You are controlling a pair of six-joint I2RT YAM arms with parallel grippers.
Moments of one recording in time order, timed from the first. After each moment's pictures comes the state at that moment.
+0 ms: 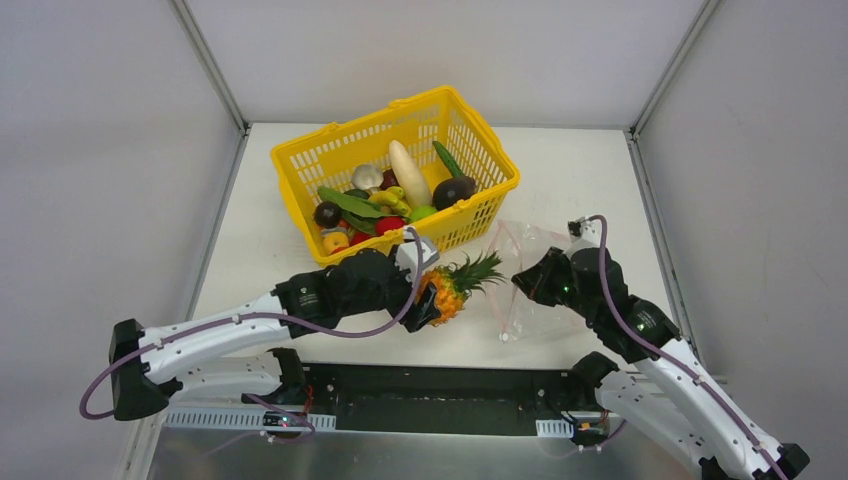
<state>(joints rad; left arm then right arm) -1.11 0.93 0.81 -0.36 -0.07 -0.24 0.65 0.58 0.69 -0.67 0.07 0.80</state>
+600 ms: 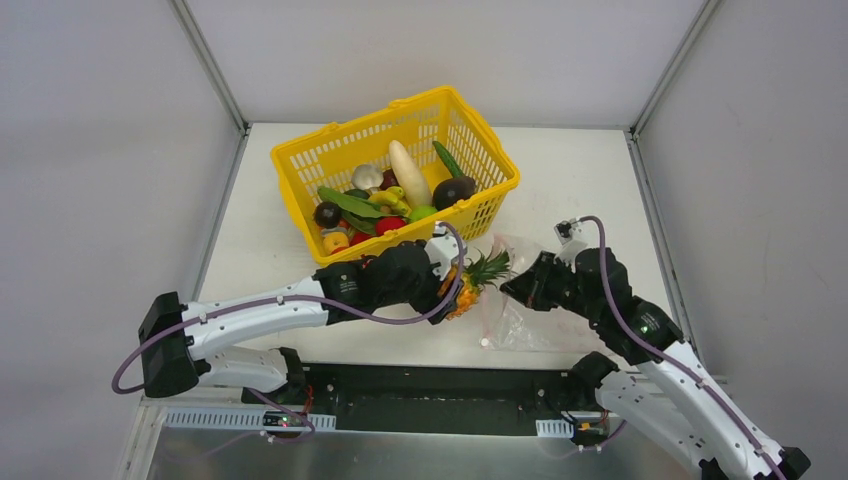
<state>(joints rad) -1.14 1.20 0.91 -0.33 -0.14 -0.24 0.65 0.56 0.69 -0.64 -0.15 0.77</state>
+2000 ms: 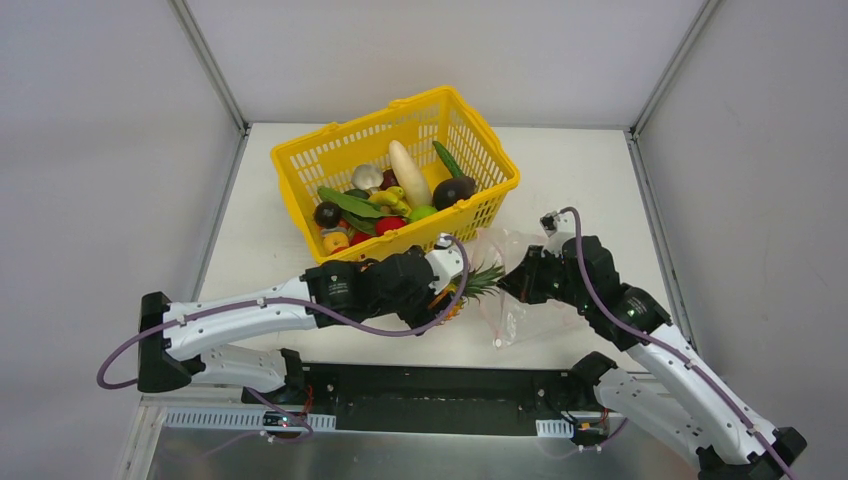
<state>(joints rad) -1.26 1.20 1.12 -0.71 -0.26 -0.16 0.65 0.68 0.74 -0.63 -0.16 0.61</state>
